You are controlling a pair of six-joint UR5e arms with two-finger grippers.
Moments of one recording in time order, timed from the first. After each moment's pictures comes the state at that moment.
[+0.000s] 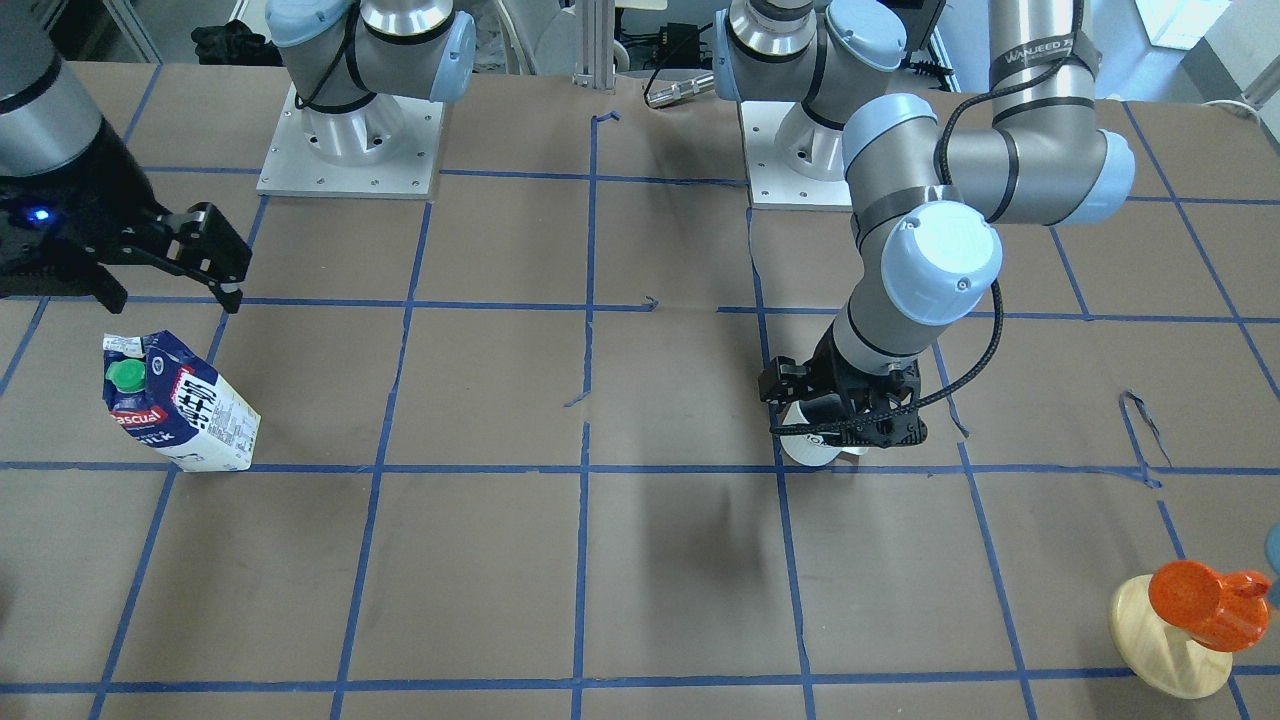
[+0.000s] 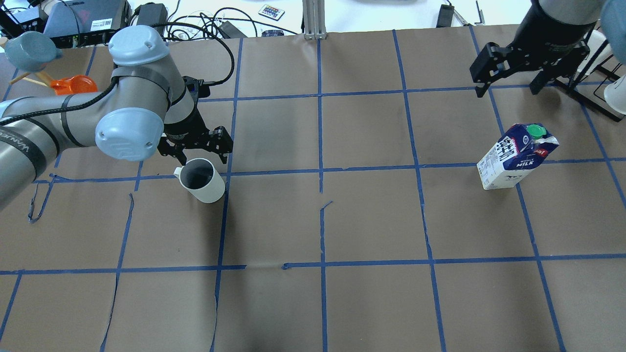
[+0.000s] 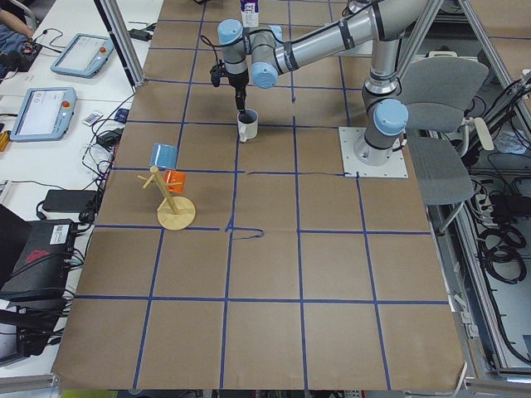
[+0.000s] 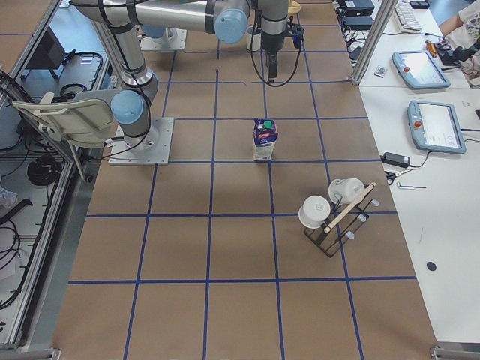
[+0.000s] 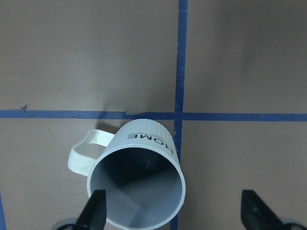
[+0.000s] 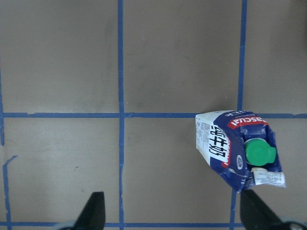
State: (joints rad) left arm -1.55 -1.83 -1.81 -1.19 1.58 0.01; right arm 1.37 -1.52 1.56 -1.64 -1.56 -0.22
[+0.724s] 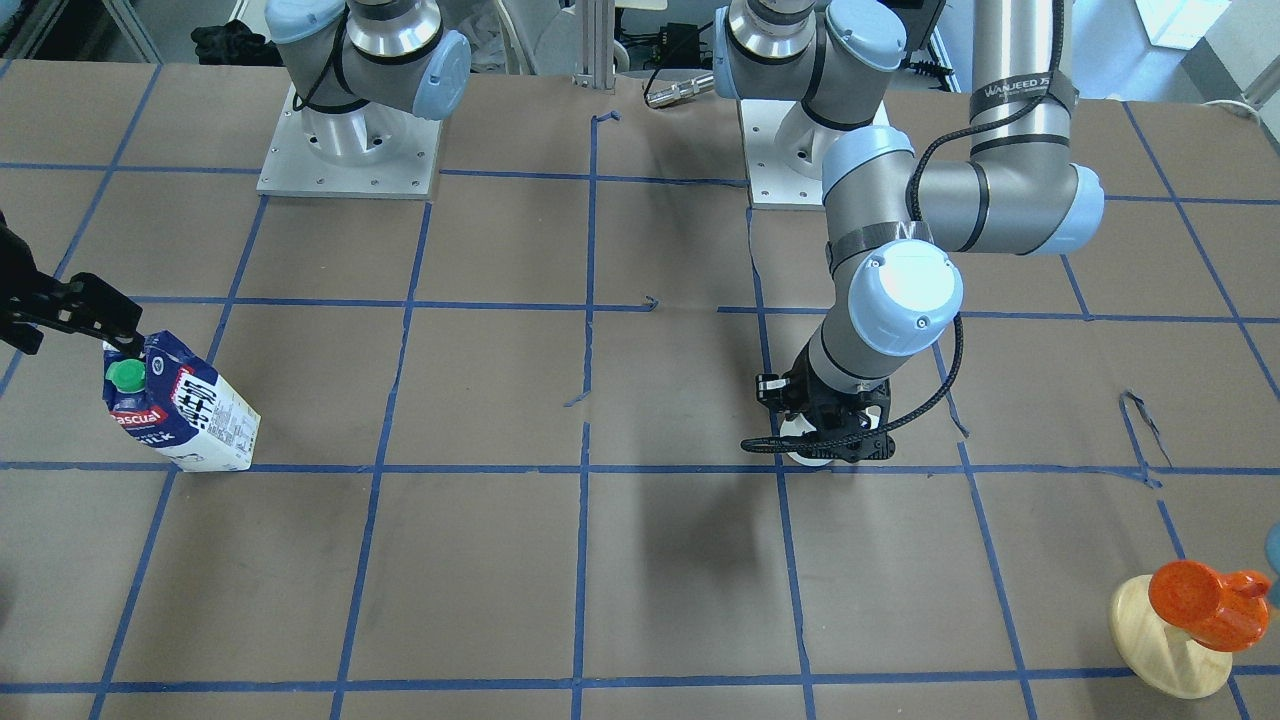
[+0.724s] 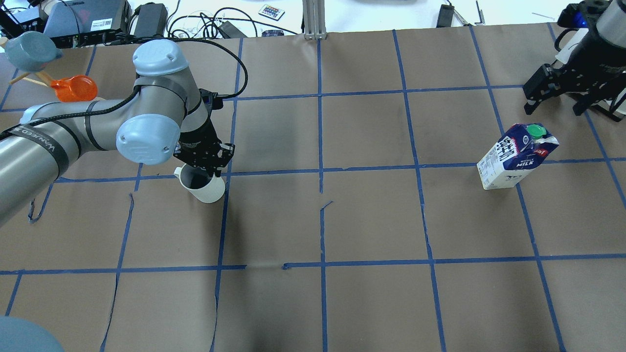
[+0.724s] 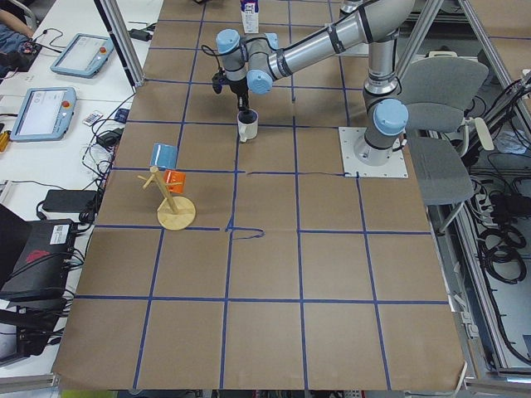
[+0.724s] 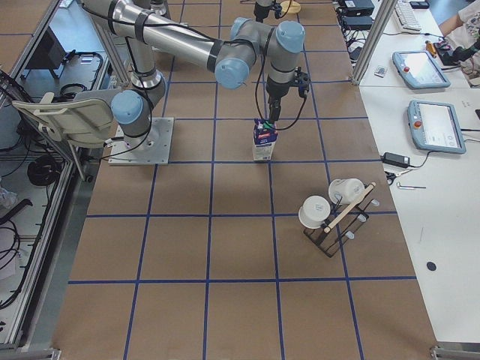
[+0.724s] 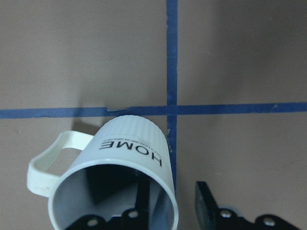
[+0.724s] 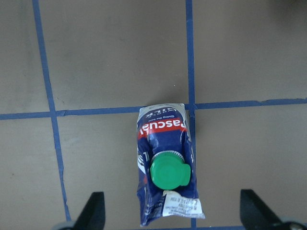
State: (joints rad) left arm -1.58 -1.87 -1.81 -1.19 1.59 0.01; right arm 1.19 -1.43 1.63 -1.71 -1.56 -0.34
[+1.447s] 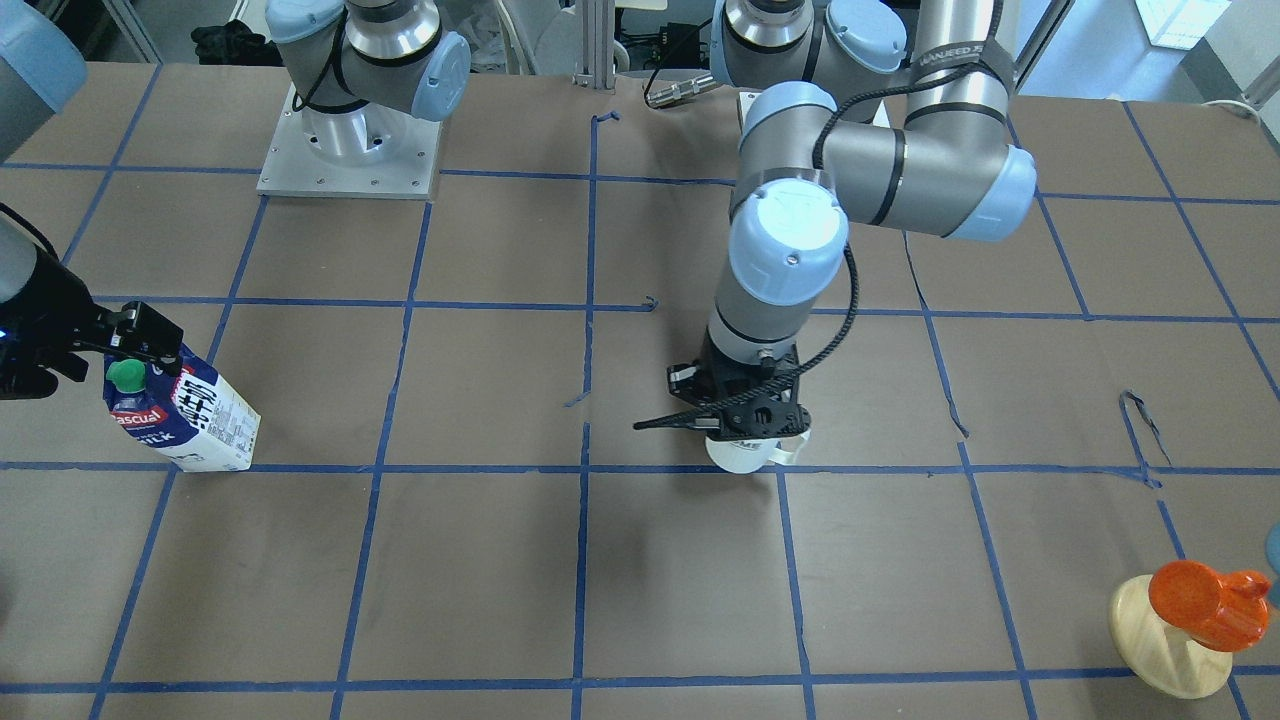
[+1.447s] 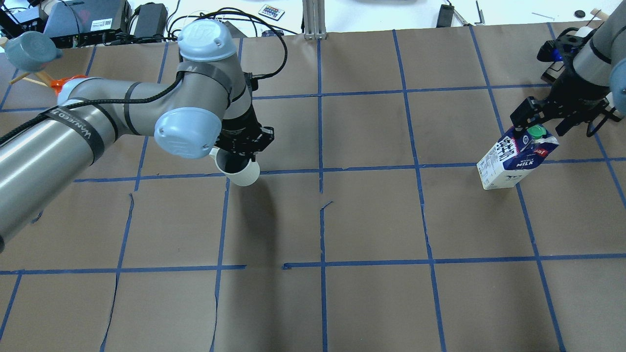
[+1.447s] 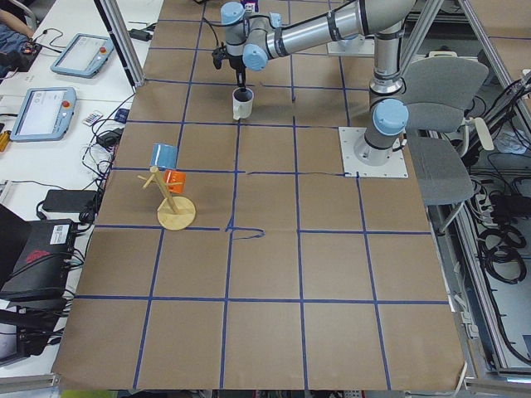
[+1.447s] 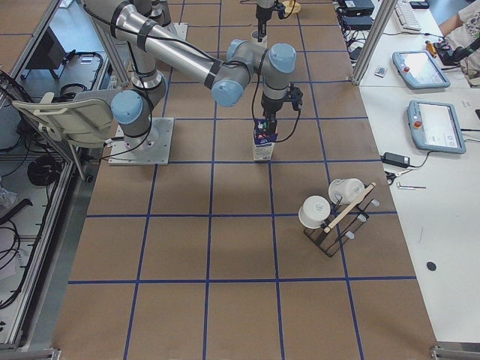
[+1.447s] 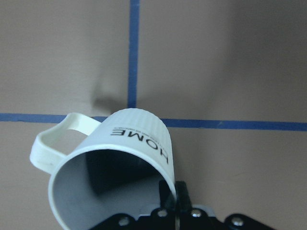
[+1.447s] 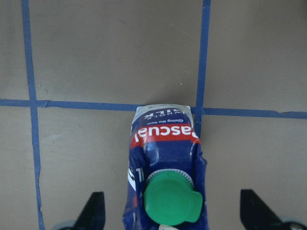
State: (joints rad) left arm -1.79 -1.88 -1.70 -1.19 1.56 -0.31; right arm 1.18 -1.43 1.77 -1.85 -1.56 -0.45
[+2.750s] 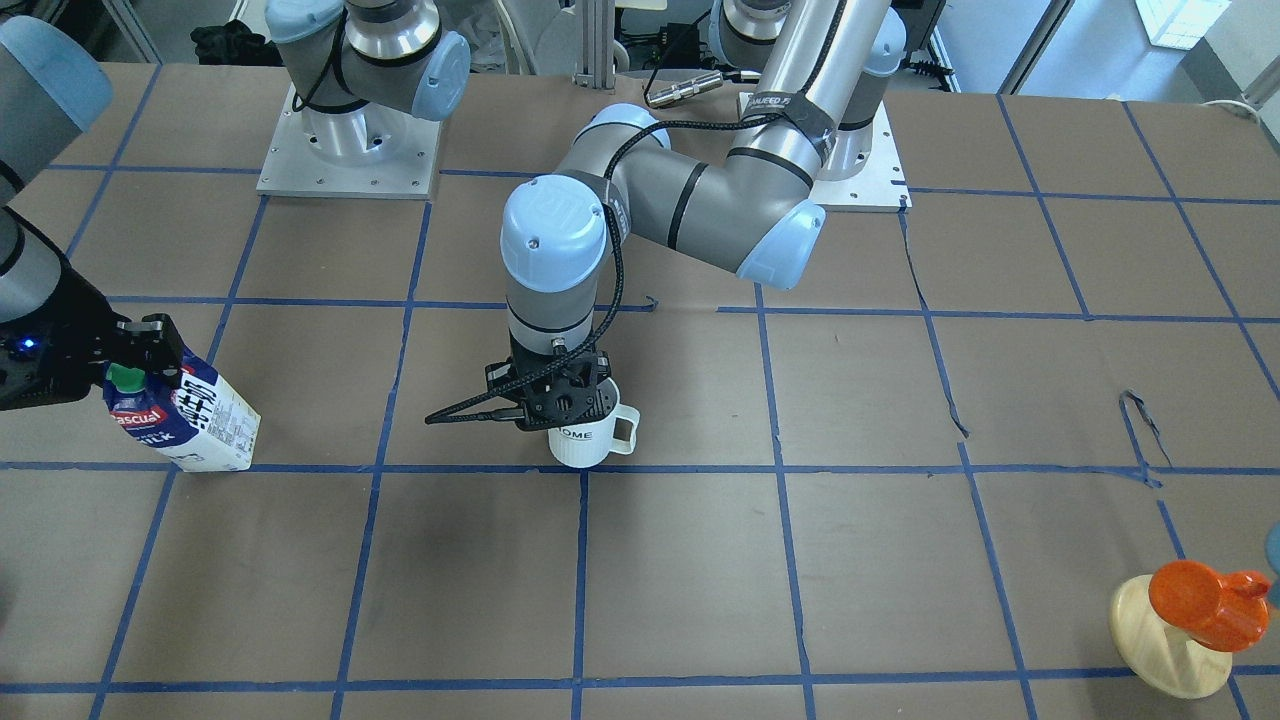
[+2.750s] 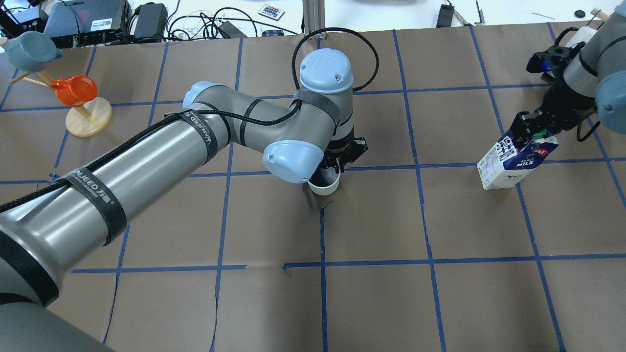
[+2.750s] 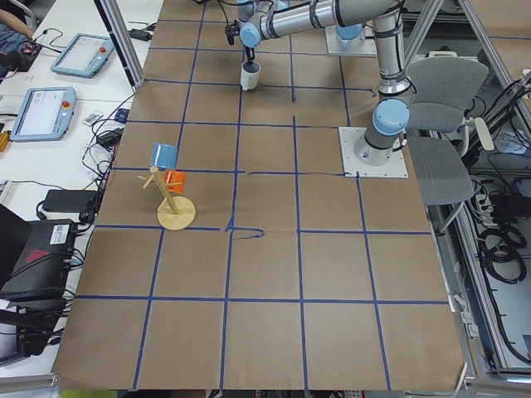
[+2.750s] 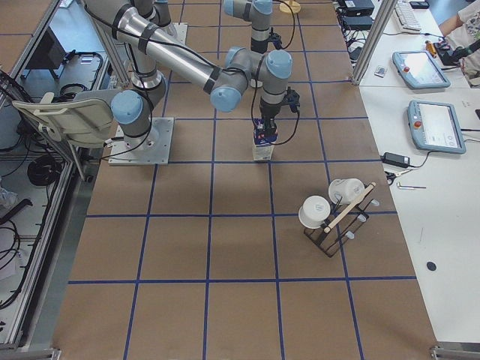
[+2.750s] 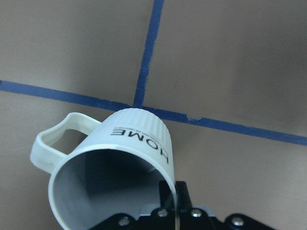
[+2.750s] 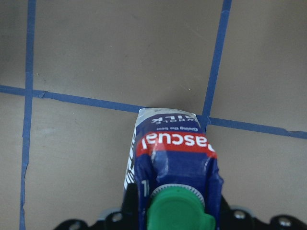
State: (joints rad) left arm -2.02 -2.05 -1.59 -1.06 1.50 -0.65; right arm 1.19 -1.42 1.82 -1.93 -1.56 -0.55
